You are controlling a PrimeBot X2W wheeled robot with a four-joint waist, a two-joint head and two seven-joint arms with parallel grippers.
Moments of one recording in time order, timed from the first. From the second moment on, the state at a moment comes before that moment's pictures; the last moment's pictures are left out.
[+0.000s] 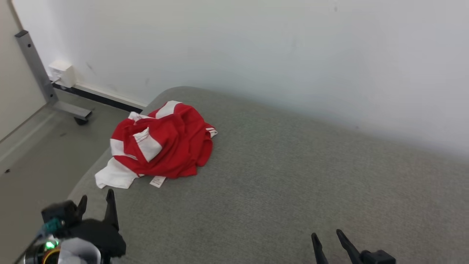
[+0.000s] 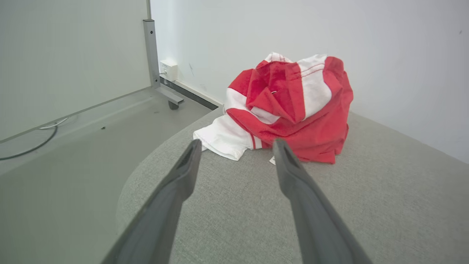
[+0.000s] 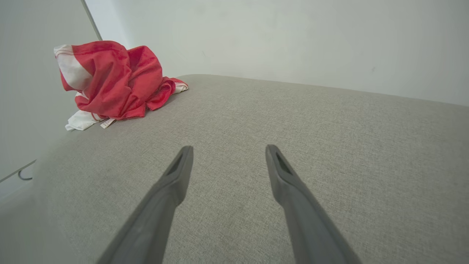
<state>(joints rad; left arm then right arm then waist) -0.32 0.13 0.09 0.64 -0.27 -0.11 -0.12 0.01 -0.05 0.17 0.41 0.21 0.13 -0.25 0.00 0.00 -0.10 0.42</state>
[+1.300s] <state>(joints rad) -0.78 0.28 0.09 1.06 -0.42 -0.08 0.08 -0.01 -0.09 0.22 0.10 0.13 0.13 -0.07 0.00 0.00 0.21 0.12</state>
